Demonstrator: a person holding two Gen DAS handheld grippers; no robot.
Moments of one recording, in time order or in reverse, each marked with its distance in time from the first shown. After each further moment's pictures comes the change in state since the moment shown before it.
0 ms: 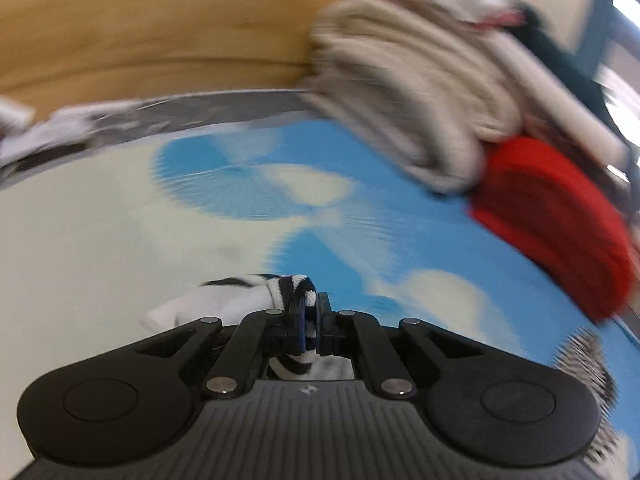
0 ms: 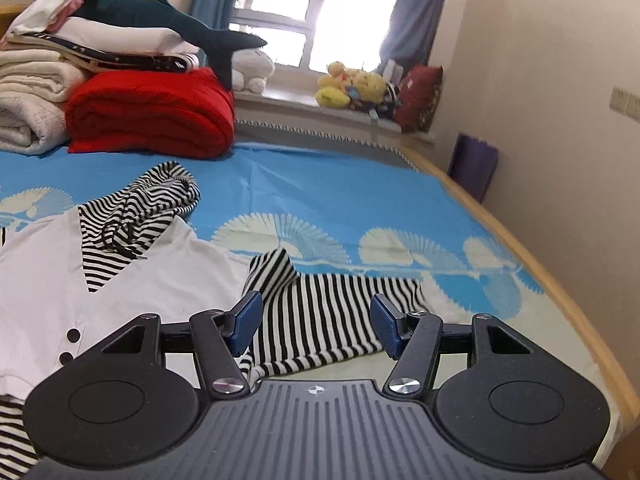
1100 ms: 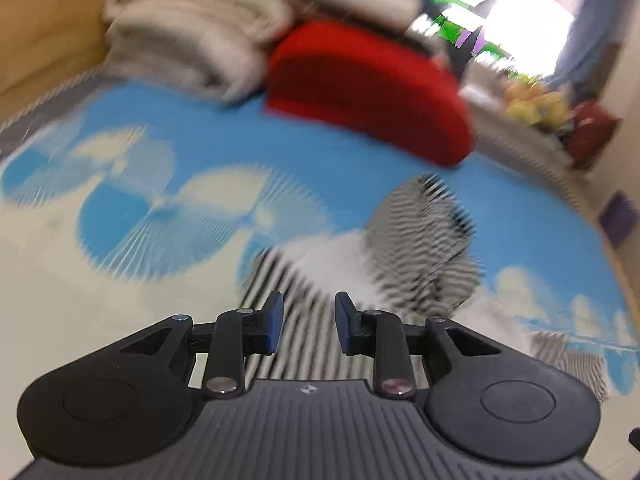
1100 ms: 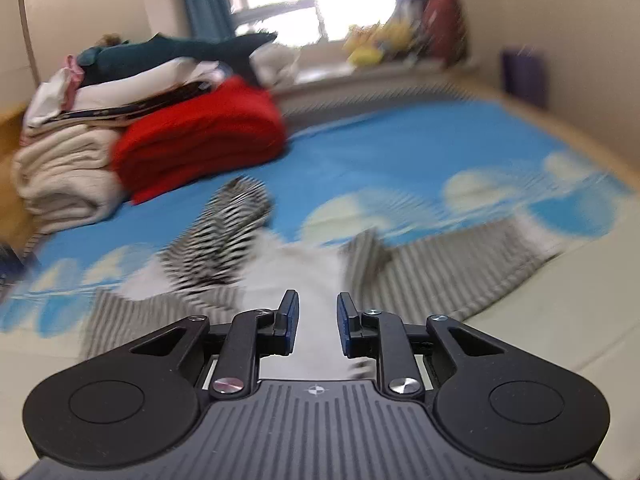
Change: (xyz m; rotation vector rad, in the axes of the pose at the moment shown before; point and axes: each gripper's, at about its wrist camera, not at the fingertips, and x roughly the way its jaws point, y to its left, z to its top) left arm -0.088 -0.175 -0.049 0.327 0.259 -0.259; right arm 0.021 -0.007 0.025 0.320 0.119 0.337
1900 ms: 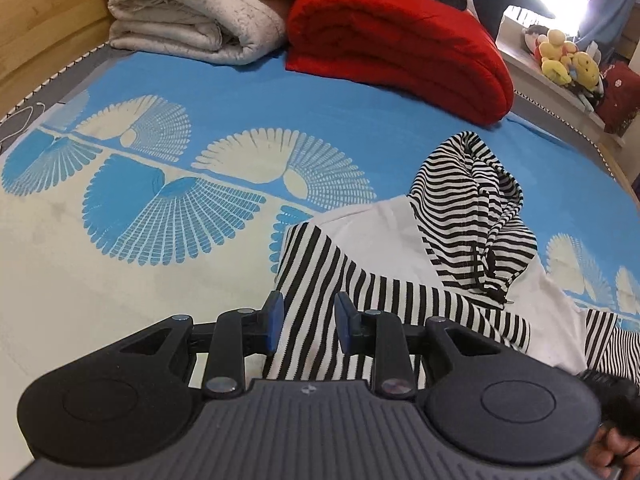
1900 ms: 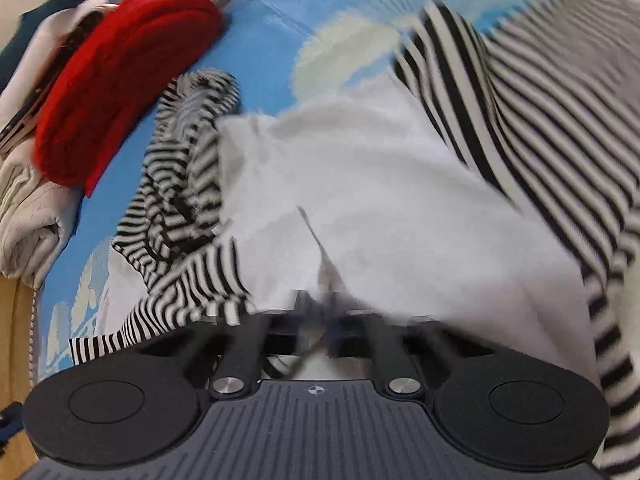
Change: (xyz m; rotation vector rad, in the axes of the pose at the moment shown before) left arm 0.057 0.013 0.005 0.069 0.089 0.070; right arm 0.238 0.019 -0.031 0.408 0.292 0.013
